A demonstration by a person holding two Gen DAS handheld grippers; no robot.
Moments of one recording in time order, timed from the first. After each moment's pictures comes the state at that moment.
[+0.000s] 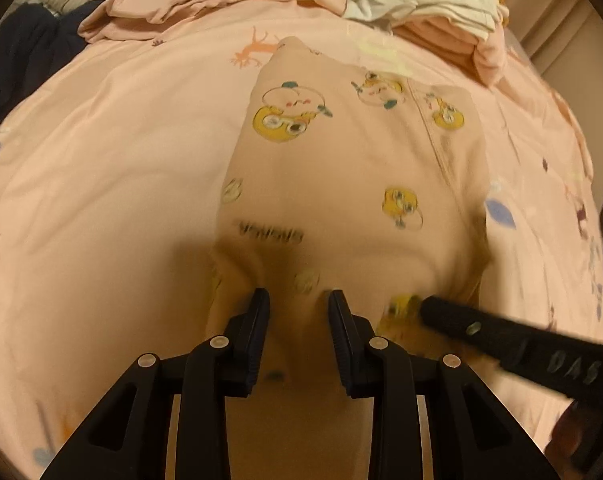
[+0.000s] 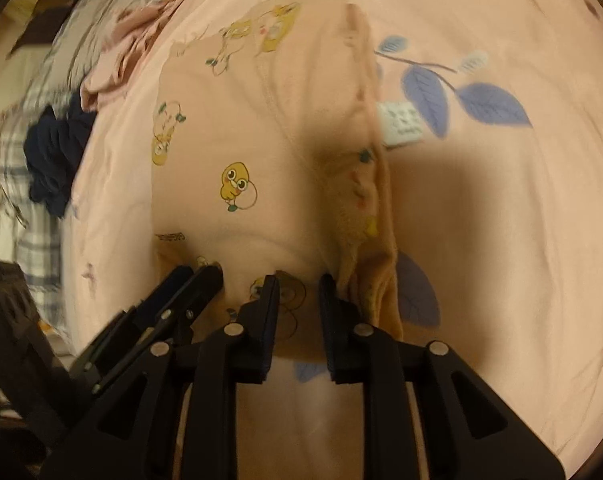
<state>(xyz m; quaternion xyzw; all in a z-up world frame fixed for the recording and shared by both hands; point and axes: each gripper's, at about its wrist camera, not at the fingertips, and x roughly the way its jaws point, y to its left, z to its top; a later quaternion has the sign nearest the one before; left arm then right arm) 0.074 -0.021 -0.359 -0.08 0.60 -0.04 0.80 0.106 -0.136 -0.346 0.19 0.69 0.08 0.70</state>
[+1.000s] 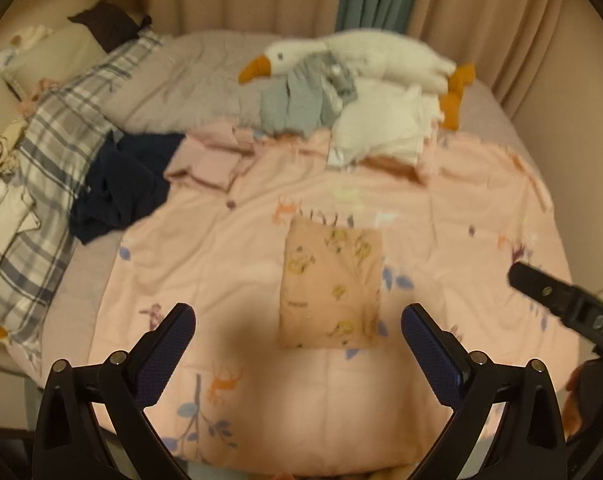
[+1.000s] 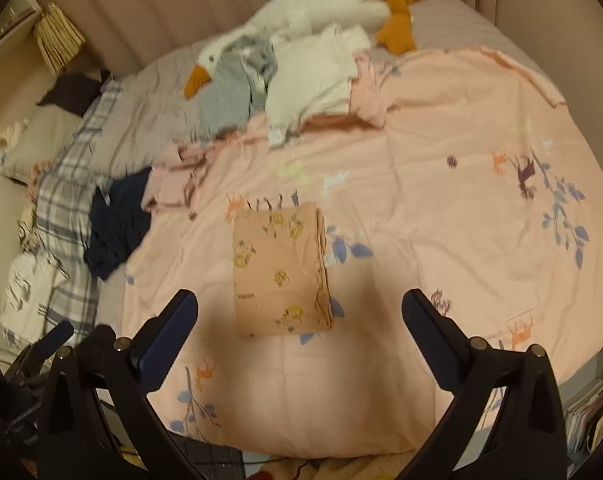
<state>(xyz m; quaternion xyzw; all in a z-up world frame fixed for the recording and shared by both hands) 0.032 -0.003 -0.068 -0.05 0.51 -0.01 0.86 0.065 -0.174 -0.049 0.13 0.55 0.00 0.83</state>
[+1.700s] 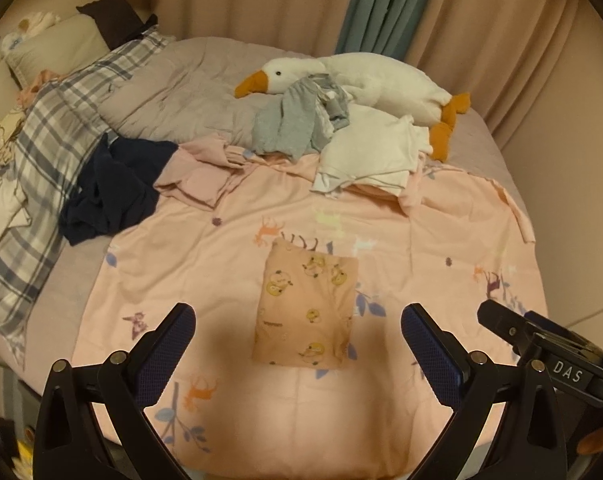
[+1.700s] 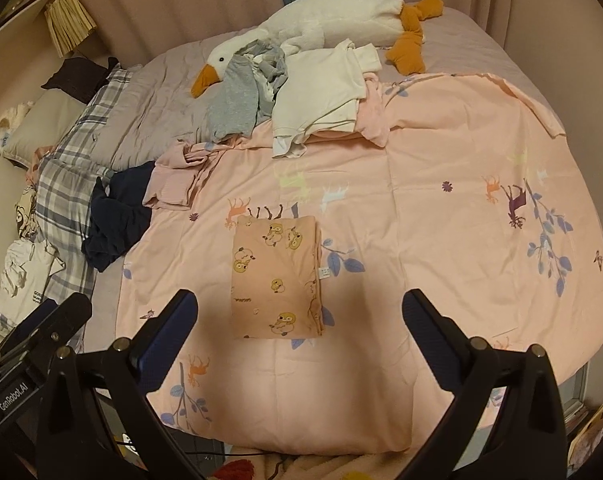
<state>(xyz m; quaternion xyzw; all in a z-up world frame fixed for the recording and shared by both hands) 0.050 -0.003 -0.051 -0.09 0.50 -0.03 0.86 0.081 -0.169 -0.022 0.09 0.56 0.01 0.83</state>
